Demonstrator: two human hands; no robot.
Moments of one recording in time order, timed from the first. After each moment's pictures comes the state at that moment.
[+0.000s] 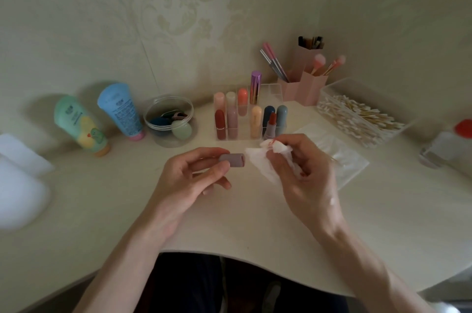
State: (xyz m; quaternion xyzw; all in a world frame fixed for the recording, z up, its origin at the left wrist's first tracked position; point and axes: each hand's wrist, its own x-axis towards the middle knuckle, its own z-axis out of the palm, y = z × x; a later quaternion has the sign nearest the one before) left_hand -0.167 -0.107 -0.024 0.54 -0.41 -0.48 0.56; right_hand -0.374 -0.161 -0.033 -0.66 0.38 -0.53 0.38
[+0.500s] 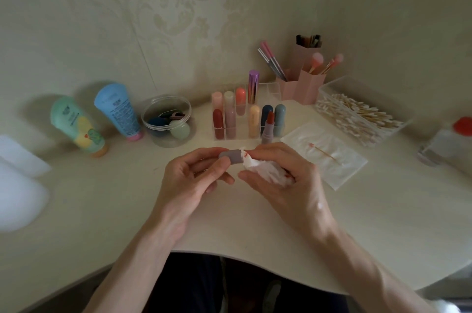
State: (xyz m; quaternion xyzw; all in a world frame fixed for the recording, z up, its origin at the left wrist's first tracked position) left_hand -0.182 -0.105 -0.024 0.54 -0.36 -0.48 0.60; right_hand -0.370 -0.160 -0.041 -0.73 0.31 -0.51 0.34
